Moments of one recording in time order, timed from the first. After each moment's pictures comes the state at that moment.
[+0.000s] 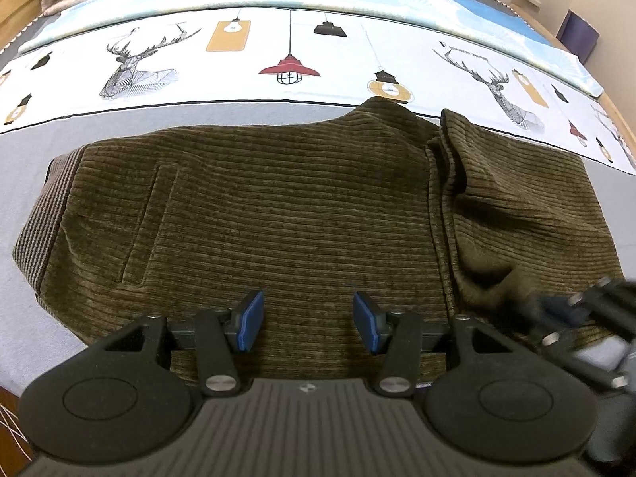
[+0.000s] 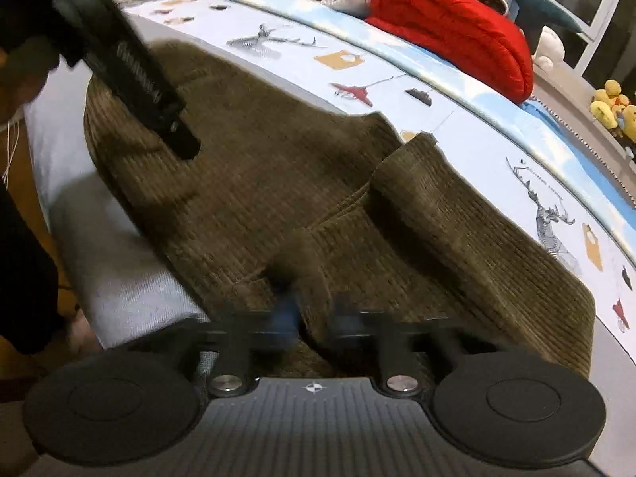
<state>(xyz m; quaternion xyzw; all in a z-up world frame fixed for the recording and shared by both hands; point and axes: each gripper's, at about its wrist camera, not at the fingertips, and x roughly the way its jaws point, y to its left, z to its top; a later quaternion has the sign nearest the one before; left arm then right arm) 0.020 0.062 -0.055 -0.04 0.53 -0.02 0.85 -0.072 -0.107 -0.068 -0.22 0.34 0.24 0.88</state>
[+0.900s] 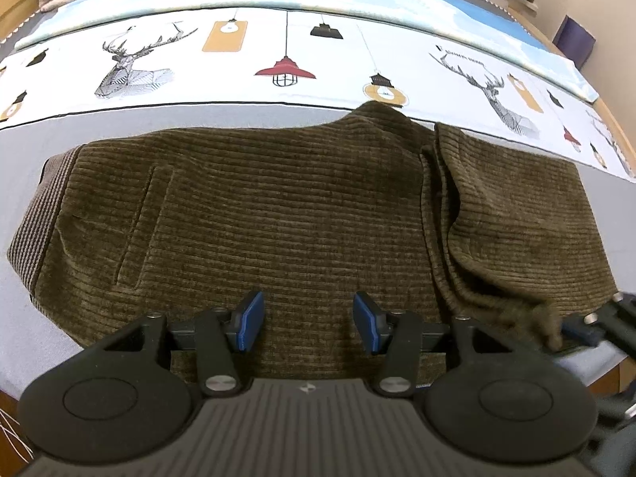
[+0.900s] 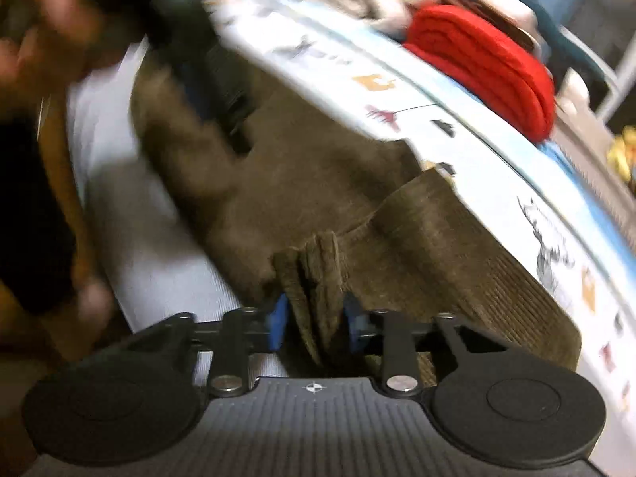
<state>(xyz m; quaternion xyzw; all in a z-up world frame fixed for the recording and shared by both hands) 0.022 0.066 -0.053 -0.05 0.52 -0.03 0.85 -0.082 -0.114 -0.052 -0.23 0.34 0.29 0.87</state>
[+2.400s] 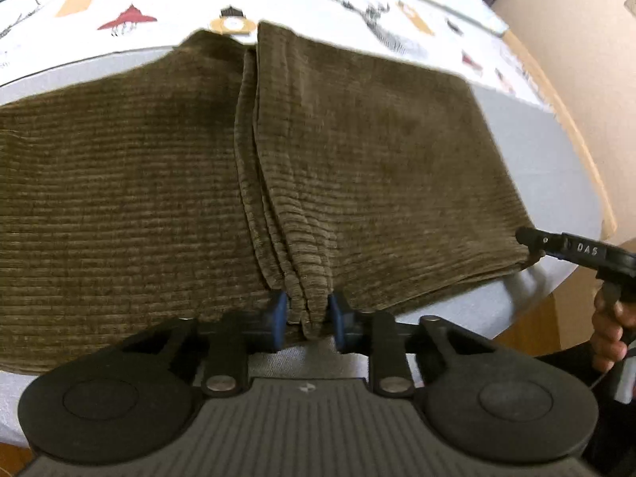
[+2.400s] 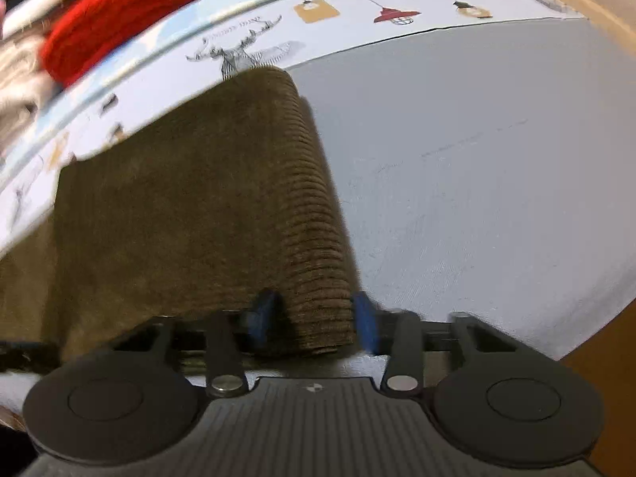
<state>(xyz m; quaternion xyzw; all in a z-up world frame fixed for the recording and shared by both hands) 0.018 -0.015 -0.079 -0.07 0.57 -0.19 0.80 -0.059 -0.330 -0.081 0.18 0.47 -0.04 0.87</state>
